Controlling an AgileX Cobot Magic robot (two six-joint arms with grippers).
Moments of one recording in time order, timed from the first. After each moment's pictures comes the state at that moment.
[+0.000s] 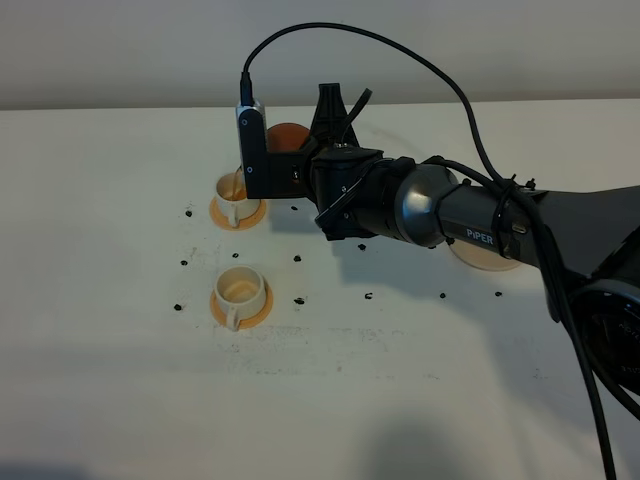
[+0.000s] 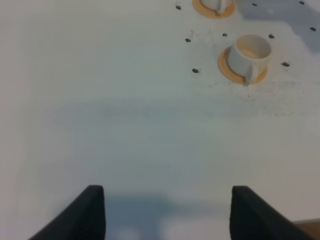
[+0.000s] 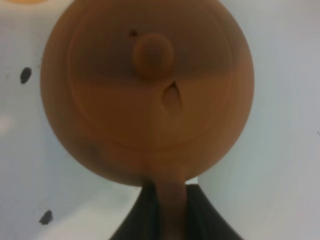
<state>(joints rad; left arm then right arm) 0.02 0.00 -0.45 -0.14 1.07 0.07 0.83 2.25 -1.64 -1.24 0.52 0.05</state>
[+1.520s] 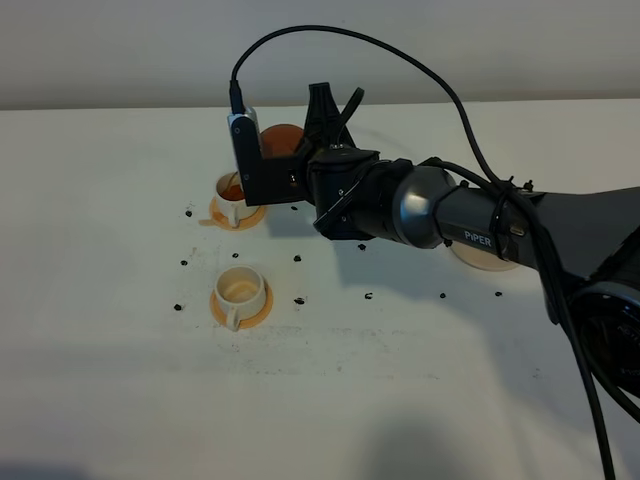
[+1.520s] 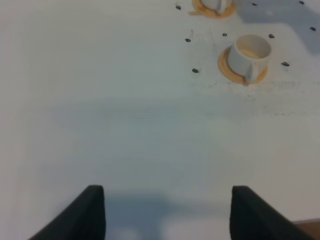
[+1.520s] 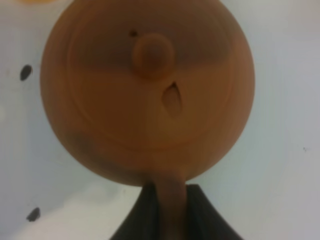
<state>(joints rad) 0.02 0.00 -0.45 -0.14 1.07 0.07 0.84 2.25 -1.64 -1.26 0.52 0.00</state>
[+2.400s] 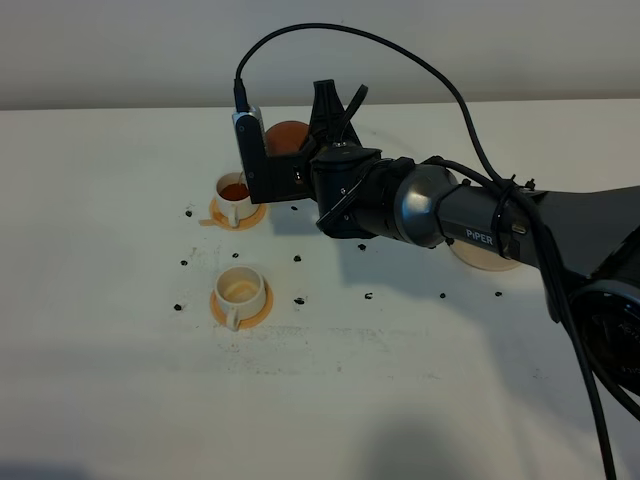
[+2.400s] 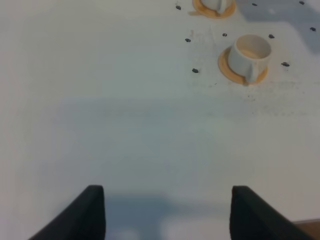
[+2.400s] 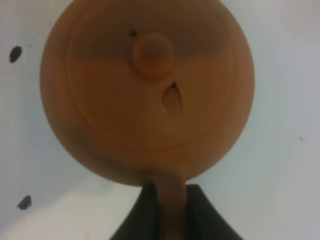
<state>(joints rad) 0.02 0.00 -0.45 -0.14 1.07 0.07 0.83 2.25 -1.64 -1.28 0.54 0.00</state>
